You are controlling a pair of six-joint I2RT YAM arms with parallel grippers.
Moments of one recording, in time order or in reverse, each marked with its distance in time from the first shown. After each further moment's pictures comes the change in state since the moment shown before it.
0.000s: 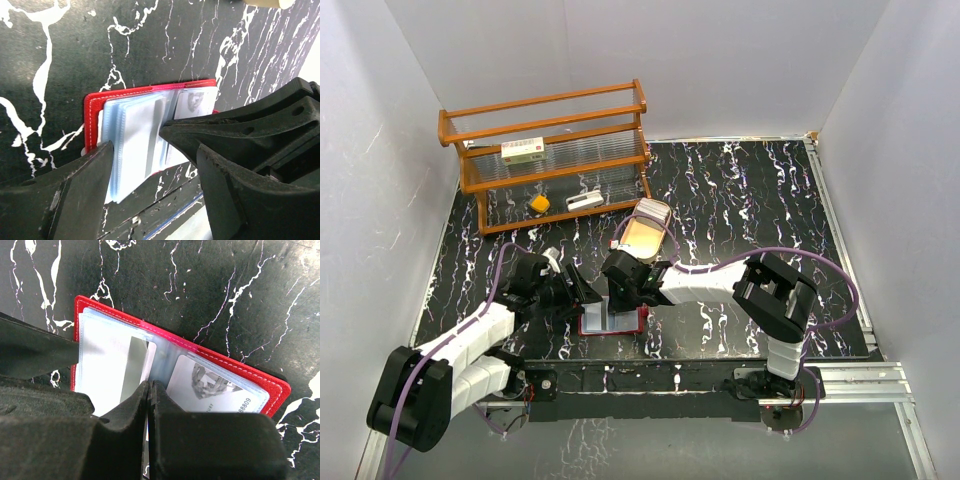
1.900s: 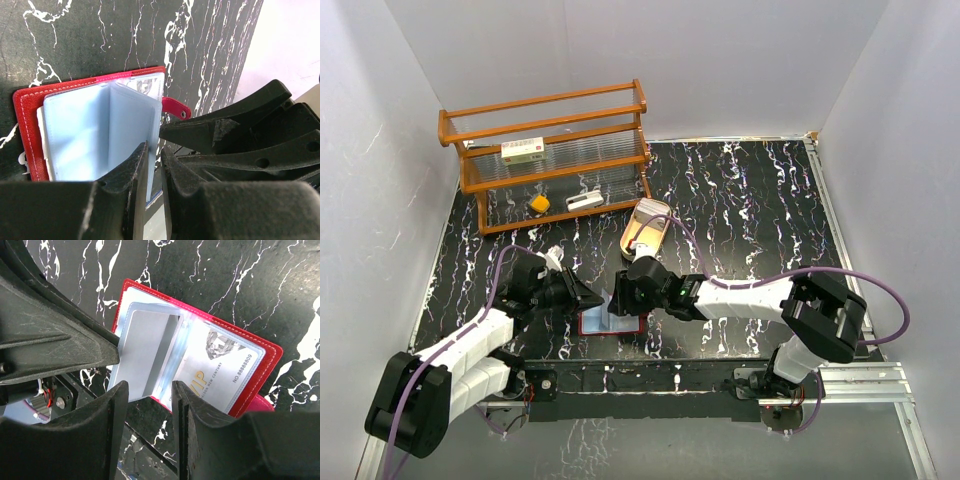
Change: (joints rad) left arm 0.000 -0.036 -0.053 0.177 0.157 -0.123; right arm 0.007 -0.270 -0.259 0.224 0.003 0.004
